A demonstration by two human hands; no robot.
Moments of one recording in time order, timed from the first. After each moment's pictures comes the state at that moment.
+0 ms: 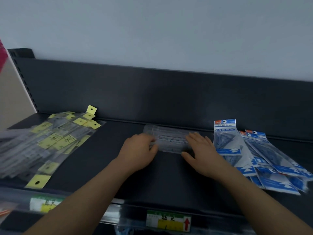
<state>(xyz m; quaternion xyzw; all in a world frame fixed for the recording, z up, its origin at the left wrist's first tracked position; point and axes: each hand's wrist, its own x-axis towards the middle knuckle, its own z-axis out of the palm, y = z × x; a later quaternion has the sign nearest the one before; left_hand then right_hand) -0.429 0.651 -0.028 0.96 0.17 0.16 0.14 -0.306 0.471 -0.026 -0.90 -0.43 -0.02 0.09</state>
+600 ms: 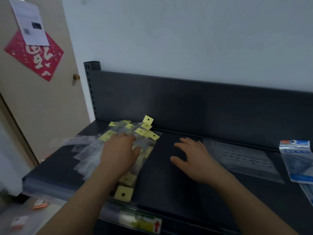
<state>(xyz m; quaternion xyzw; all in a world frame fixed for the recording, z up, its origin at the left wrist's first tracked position) -0.575 0.826 -0.003 0.92 0.34 0.20 0.05 -0.431 0.657 0.005 -0.86 -0.50 0.05 0.14</state>
